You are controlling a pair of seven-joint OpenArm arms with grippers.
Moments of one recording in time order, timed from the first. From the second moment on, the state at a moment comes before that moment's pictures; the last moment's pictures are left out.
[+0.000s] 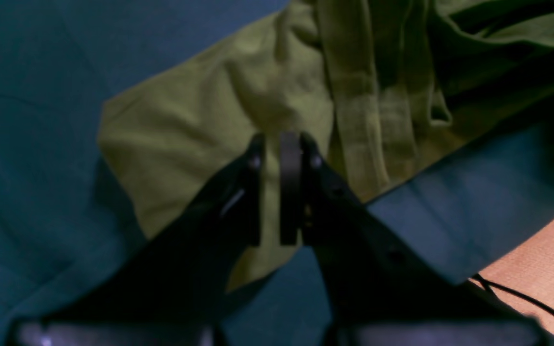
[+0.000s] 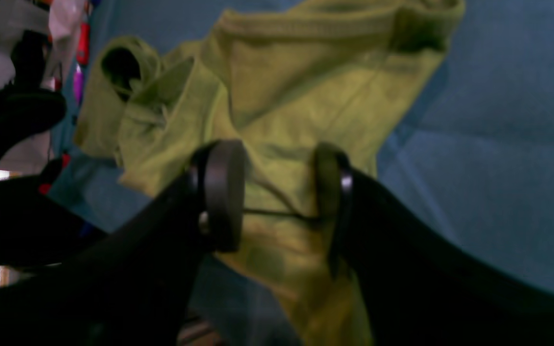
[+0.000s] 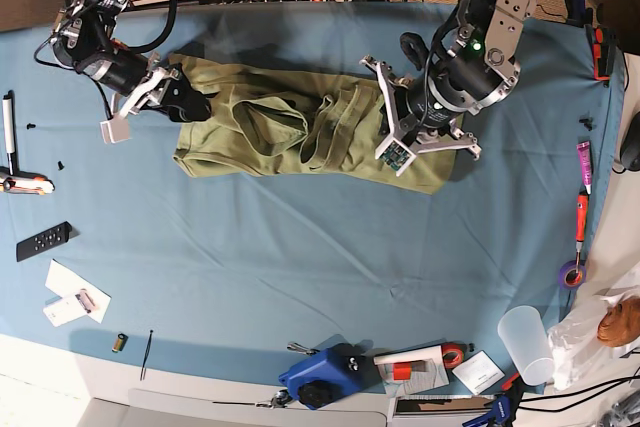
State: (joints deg) left arm 7.6 -12.1 19.1 121.2 -10.6 -13.6 65.5; right arm -12.5 11.3 35.5 93.0 66.2 39.6 -76.1
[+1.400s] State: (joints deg) left arm 9.7 -11.7 19.1 121.2 -10.6 -13.6 63.8; right arm -11.6 6.5 31.6 94.2 48.9 37.6 -71.1
